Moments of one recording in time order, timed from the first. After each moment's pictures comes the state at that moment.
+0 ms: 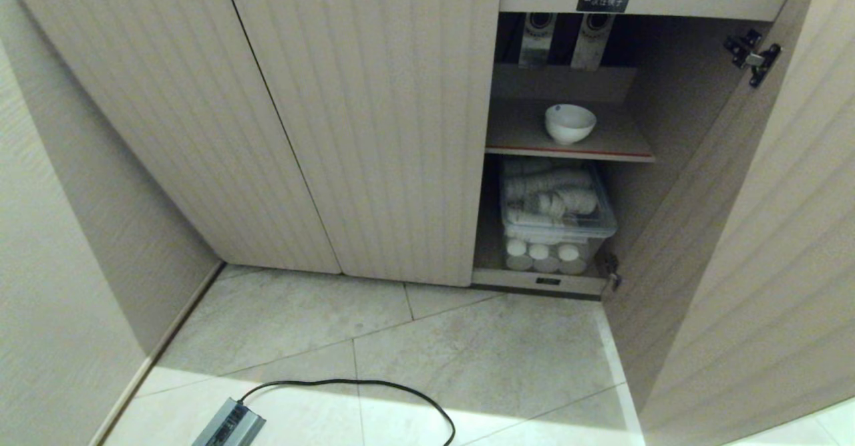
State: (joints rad) left arm 0.00 0.00 0.00 0.00 0.01 -0.03; right arm -0.47 0.77 -0.48 -0.20 -0.06 0.06
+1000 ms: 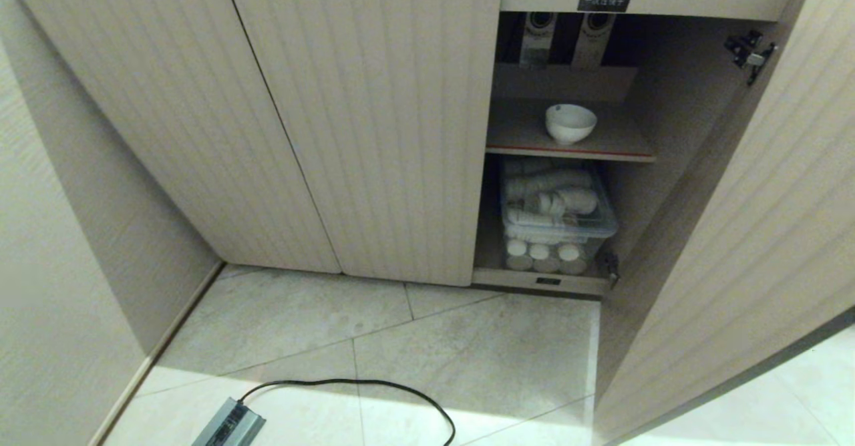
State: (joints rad) left arm 0.00 0.00 0.00 0.00 0.01 -0.03; right arm 0.13 0.72 -0.47 -0.14 -0.08 0.27
